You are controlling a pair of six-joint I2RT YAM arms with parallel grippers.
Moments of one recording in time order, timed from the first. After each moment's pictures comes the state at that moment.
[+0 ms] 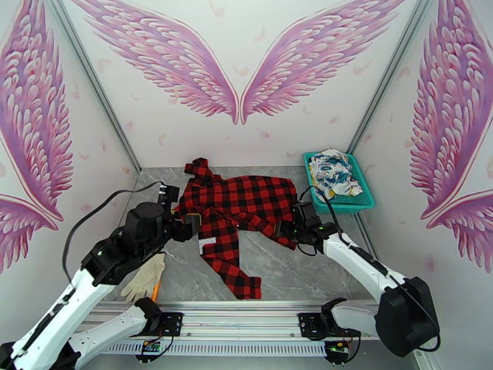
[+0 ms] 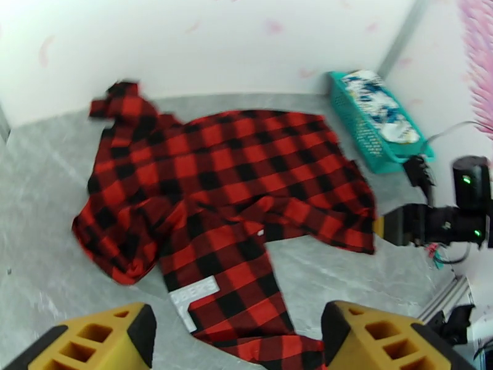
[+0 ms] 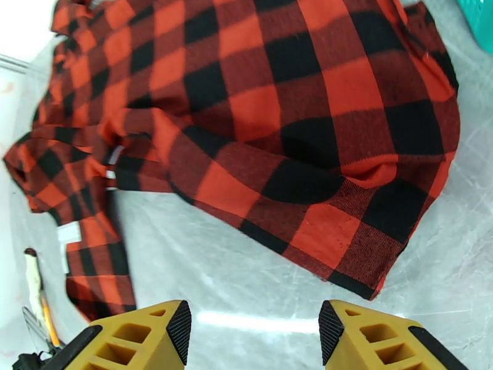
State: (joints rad) left arm -0.53 0.96 1.10 -0.79 -0.11 -0.41; right arm 0.33 1.32 0.82 -0.53 -0.08 0.55
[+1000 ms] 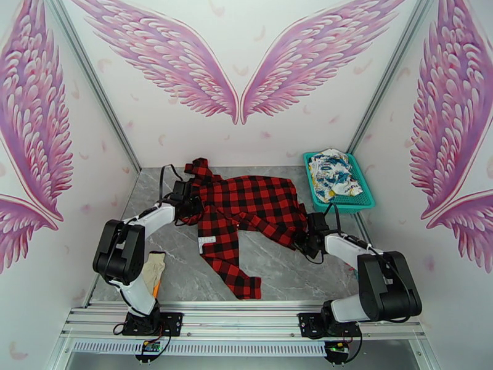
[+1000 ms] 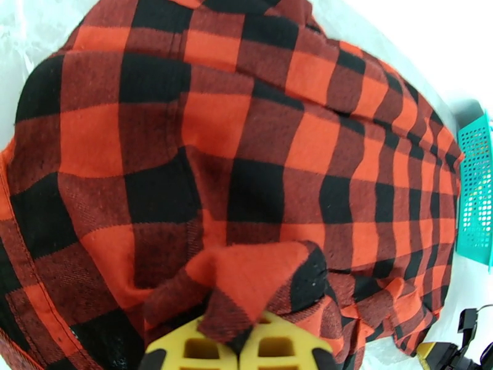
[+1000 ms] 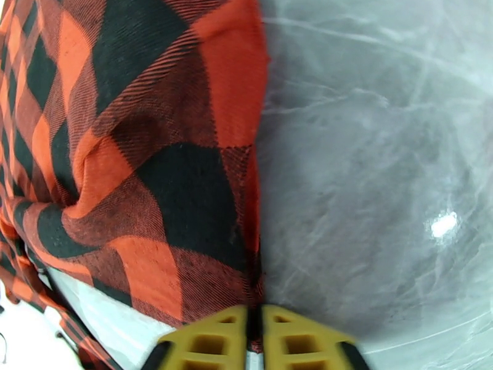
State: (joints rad) left arm -0.23 1.74 1.12 -0.26 0.16 -0.58; right arm 0.09 1.45 0.66 -0.37 -0.21 0.75
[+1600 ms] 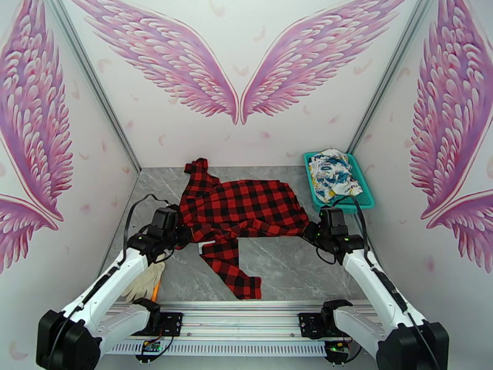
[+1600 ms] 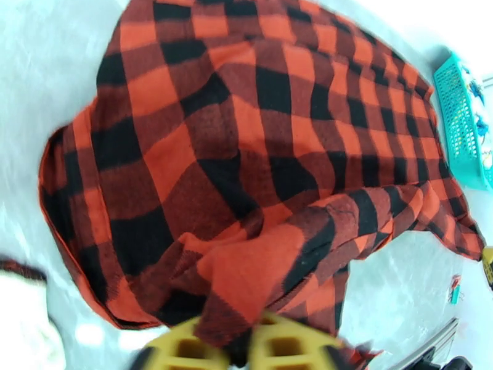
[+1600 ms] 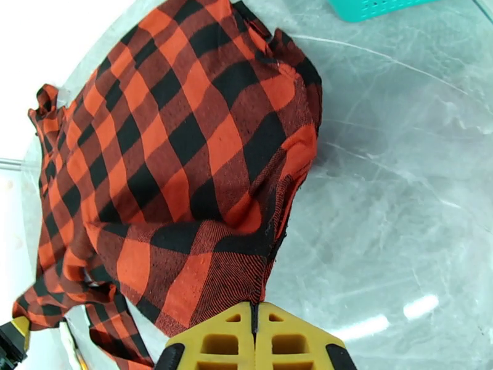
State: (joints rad) left arm -0.34 1.01 0.71 -0.63 0.07 -0.60; right arm 0.09 0.98 0.73 -0.65 -0.09 0.61
